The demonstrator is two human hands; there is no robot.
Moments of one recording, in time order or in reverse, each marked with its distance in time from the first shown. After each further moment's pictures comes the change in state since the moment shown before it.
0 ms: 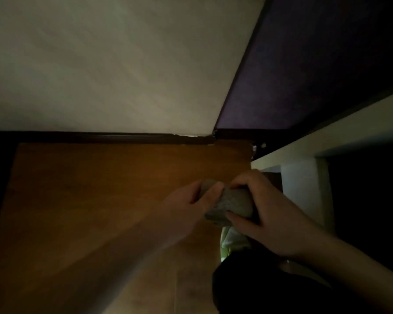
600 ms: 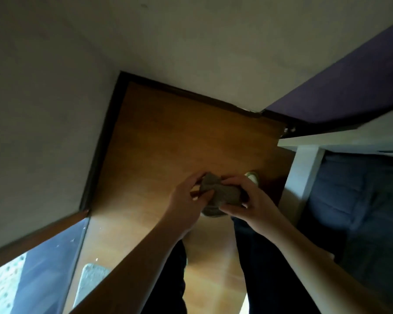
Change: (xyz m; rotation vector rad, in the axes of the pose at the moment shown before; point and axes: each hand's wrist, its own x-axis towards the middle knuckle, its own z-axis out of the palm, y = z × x) left_hand -0.285 0.083 -0.036 -0.315 0.445 -0.195; right_hand -0.105 -0.221 0.012 0.542 -0.293 0.221
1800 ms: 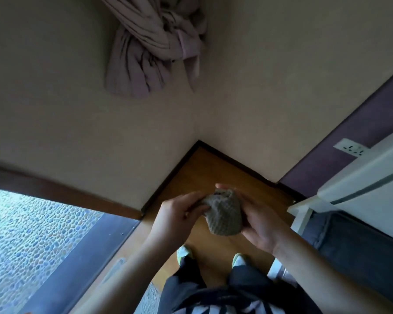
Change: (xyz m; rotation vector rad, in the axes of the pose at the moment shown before) left_hand -0.441 0.135 -0.095 0.414 0.567 0.671; right_hand -0.311 -0.271 0.147 0.453 -0.287 0.049
